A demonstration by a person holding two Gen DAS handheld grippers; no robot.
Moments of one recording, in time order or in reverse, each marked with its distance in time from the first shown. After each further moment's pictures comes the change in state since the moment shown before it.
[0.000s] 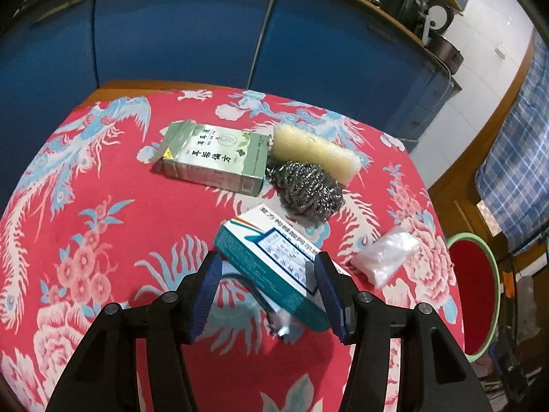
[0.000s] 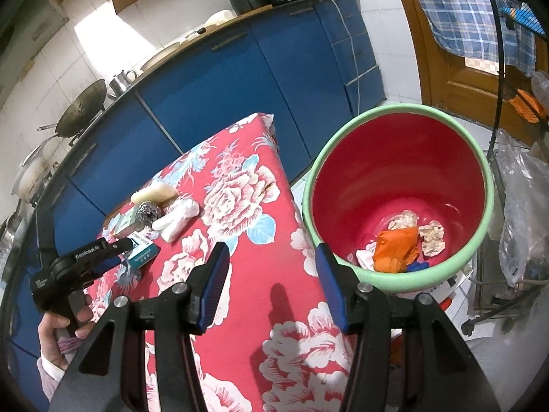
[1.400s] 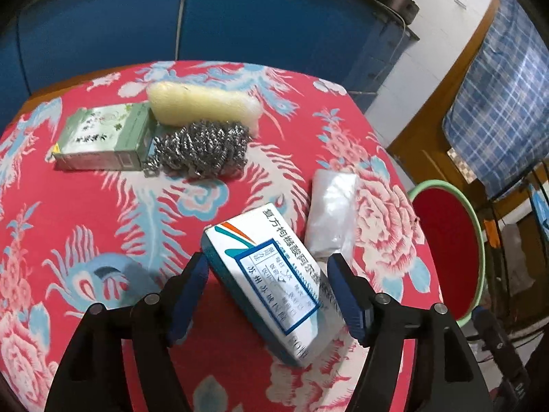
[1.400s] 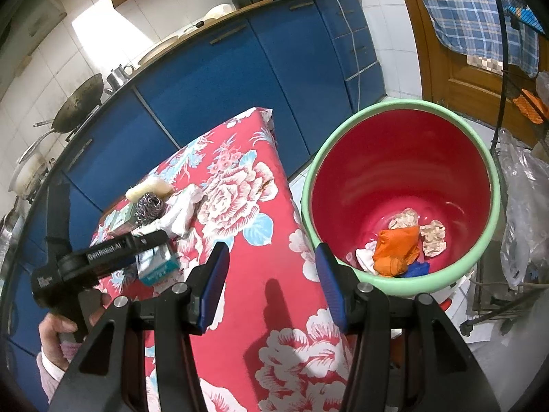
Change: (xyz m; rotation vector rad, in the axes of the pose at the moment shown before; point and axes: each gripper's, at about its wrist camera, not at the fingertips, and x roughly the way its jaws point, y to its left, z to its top) left arm 0.029 -0.069 -0.016 0.170 0.129 -0.114; right arm 0.010 0.000 0.004 -0.007 0.018 -0.007
